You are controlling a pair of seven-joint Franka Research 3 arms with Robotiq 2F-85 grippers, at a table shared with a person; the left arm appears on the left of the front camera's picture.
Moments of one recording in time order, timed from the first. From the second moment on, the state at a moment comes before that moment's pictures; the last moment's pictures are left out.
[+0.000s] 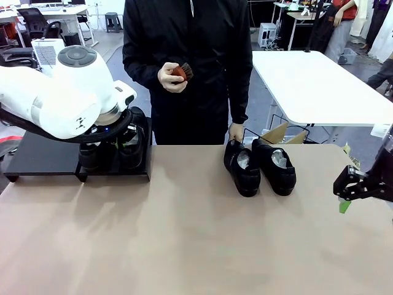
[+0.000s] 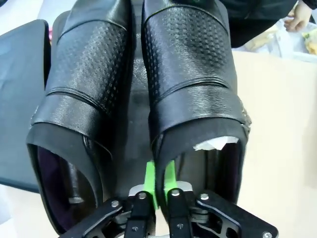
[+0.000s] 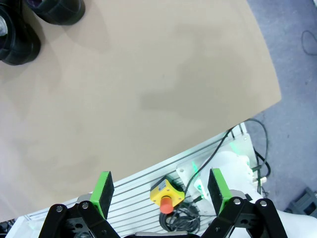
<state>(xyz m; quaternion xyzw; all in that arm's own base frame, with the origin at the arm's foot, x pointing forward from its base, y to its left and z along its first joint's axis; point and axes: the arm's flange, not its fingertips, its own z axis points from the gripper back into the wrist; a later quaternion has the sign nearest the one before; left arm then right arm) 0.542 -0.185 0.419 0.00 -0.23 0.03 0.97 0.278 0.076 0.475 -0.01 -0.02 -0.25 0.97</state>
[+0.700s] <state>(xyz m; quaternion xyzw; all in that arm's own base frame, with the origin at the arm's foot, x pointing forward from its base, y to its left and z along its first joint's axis) 0.530 -0.199 0.453 0.04 -0.25 0.02 0.97 0.278 0.076 0.475 -0.01 -0.02 -0.25 0.97</state>
